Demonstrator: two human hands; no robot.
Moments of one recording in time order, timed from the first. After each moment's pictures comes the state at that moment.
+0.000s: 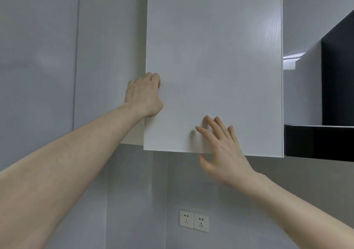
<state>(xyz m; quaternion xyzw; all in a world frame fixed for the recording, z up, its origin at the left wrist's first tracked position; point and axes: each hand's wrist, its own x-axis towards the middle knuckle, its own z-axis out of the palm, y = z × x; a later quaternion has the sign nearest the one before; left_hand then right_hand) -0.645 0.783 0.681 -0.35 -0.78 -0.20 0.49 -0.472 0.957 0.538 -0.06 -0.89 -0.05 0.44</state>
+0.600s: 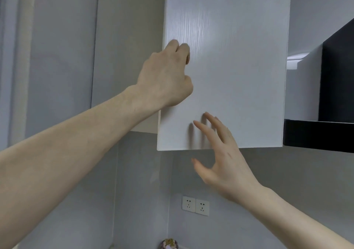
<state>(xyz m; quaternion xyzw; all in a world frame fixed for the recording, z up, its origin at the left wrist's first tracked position) -0.525 0.697 0.673 -0.43 -0.68 -0.26 0.53 -0.422 0.847 0.513 0.02 -0.87 0.05 0.49</state>
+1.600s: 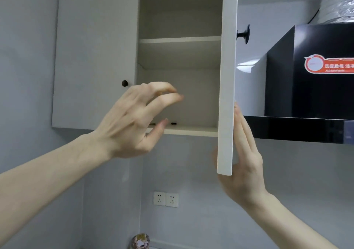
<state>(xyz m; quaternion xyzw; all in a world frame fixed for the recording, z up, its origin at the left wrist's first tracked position) -0.476 0.674 0.586 -0.64 -0.48 -0.21 0.56 -0.309 0.866 0.504 0.11 -0.71 -0.01 0.70</state>
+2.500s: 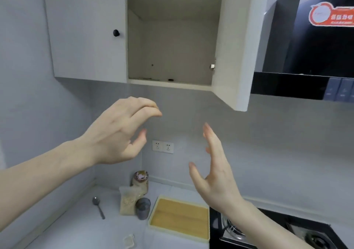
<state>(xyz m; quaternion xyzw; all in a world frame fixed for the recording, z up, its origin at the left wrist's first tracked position) -0.410 0.653 0.468 -0.65 -0.60 -0.17 0.43 -0.226 0.849 0.368 -0.02 -0.85 0.21 0.49</state>
